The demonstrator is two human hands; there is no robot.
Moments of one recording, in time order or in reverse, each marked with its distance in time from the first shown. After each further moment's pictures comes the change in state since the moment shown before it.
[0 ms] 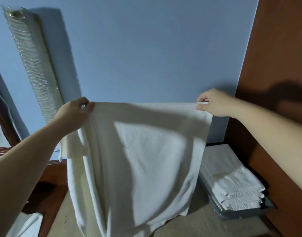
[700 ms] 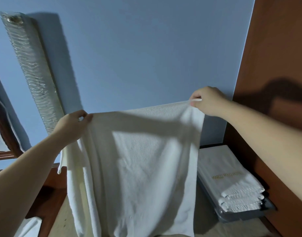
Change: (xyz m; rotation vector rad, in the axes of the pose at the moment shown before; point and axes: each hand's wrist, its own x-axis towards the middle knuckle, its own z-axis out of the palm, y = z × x) left_hand -0.006 -0.021 0.019 0.003 -0.047 -0.043; right_hand 0.004 -0.017 0.001 -0.041 0.148 0.030
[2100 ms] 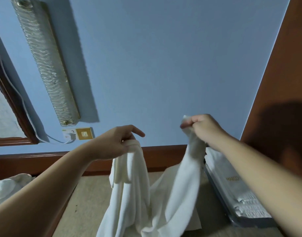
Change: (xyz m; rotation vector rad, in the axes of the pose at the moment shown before) left_hand -0.067 0.062 0.032 -0.190 -0.624 0.264; right_hand -0.038 -0.033 0.106 0.718 -0.129 0.270
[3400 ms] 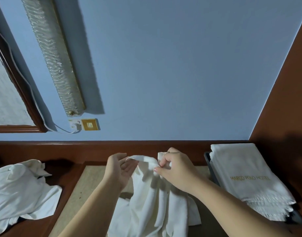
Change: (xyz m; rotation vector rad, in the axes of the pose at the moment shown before) left_hand 0.013 -0.080 0.141 -1.667 0.712 -0.825; right_hand -0.078 0.059 0.088 -0.214 -0.286 -0.280
